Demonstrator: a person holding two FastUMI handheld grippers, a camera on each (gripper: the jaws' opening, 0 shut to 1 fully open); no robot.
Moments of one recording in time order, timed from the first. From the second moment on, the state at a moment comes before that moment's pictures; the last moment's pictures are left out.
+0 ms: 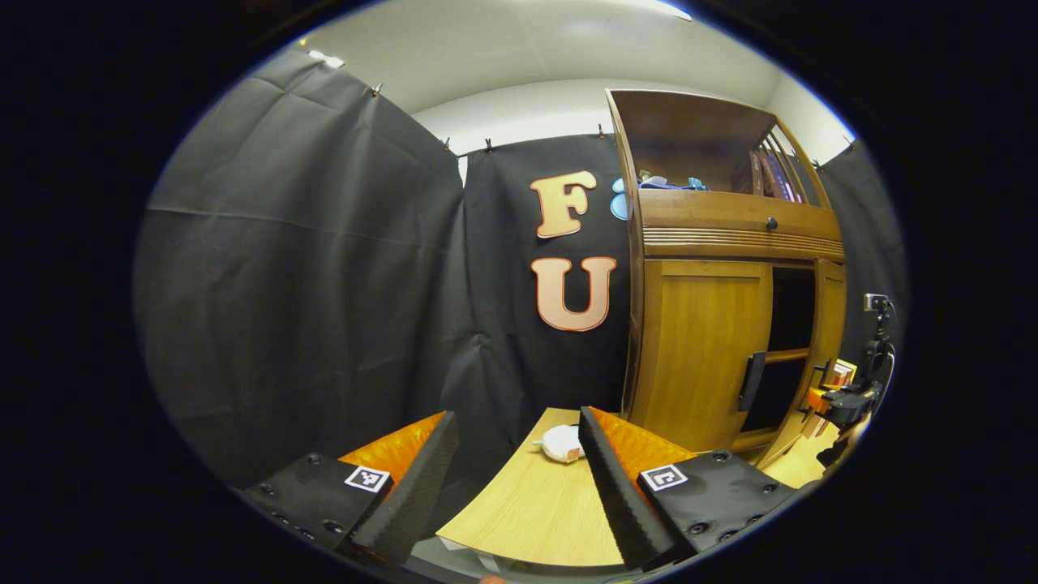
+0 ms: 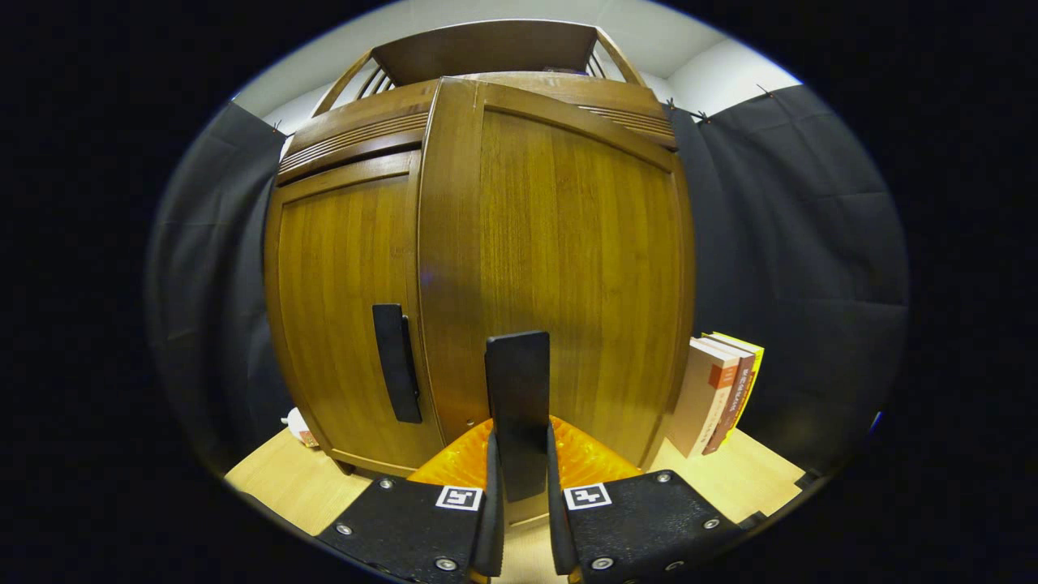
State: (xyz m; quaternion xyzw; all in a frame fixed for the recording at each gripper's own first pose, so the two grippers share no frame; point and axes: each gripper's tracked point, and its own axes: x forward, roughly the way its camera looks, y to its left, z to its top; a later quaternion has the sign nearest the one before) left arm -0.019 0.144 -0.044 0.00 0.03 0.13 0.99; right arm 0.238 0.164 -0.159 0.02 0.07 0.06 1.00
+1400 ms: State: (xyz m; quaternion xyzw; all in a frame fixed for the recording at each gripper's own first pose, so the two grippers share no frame) left arm 0.034 0.017 -0.037 0.00 0.03 0.03 1.00; right arm 0.199 0.072 -0.157 0.03 0.09 -0.02 1.00
